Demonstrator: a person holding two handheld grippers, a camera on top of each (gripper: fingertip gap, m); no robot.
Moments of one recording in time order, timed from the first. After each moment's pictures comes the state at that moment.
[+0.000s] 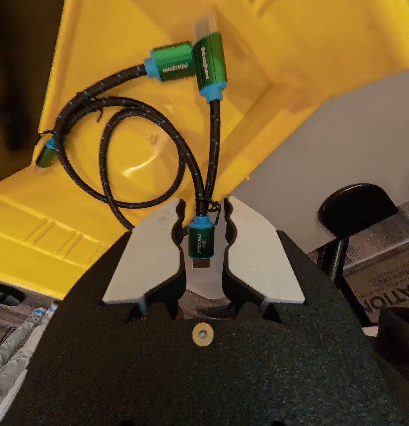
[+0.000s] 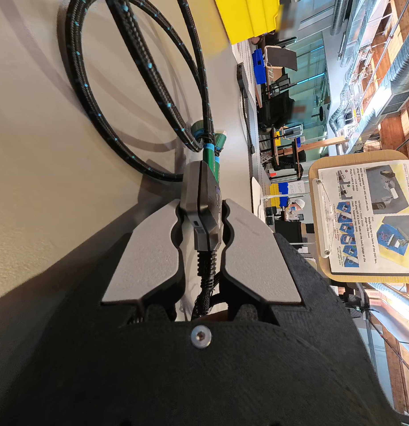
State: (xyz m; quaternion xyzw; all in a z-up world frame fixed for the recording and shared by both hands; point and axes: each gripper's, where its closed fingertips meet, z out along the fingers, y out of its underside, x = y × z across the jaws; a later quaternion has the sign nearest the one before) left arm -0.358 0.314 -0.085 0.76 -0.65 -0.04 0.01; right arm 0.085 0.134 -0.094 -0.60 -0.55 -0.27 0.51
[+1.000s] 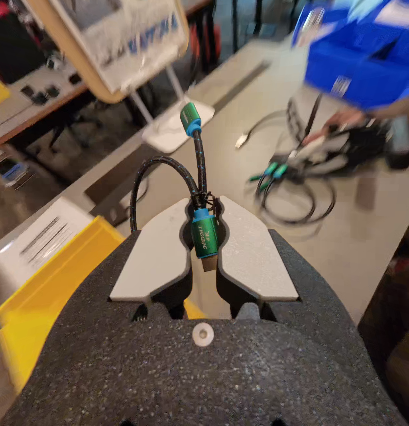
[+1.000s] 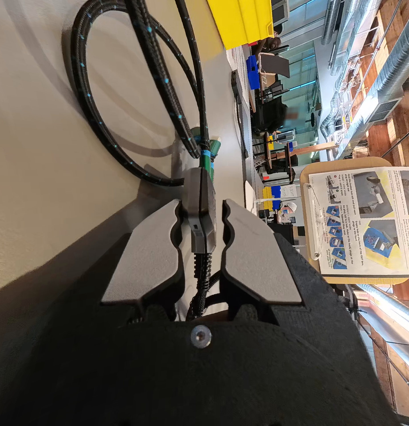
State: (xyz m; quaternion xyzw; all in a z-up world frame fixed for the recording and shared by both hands) left arm -0.165 0.259 0.132 0.63 -0.57 0.27 -0.44; right arm 0.081 0.133 -0.088 -0.59 -0.55 -0.28 0.52
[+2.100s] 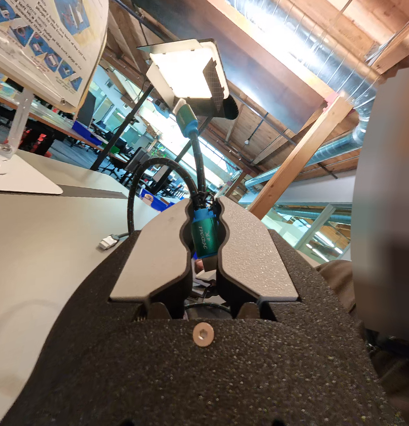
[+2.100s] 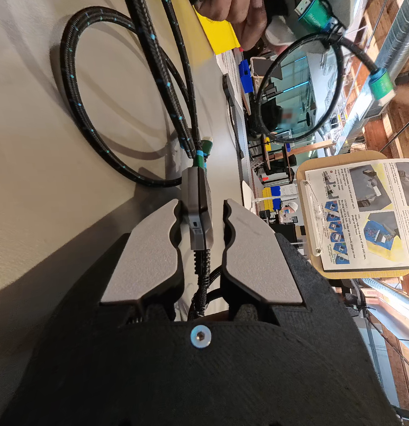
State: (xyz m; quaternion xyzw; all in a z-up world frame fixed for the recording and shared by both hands) left arm -0.013 0.274 0.053 0.48 -0.27 0.79 -0.27; right arm 0.085 0.130 -0.081 -0.59 -0.53 -0.27 0.54
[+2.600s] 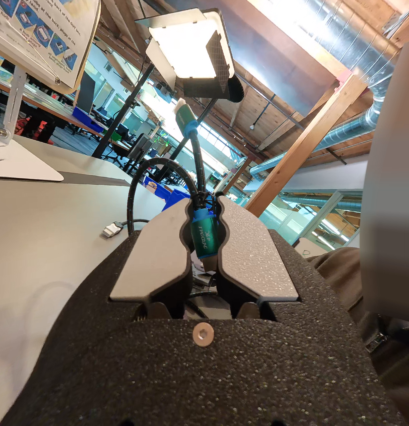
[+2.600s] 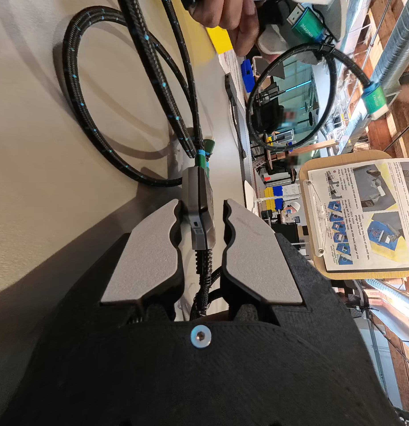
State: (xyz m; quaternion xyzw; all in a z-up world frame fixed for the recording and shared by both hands) left arm -0.003 0.264 0.038 0.49 -0.30 0.78 -0.26; right arm 0.085 0.131 -0.083 -0.60 -0.53 -0.27 0.54
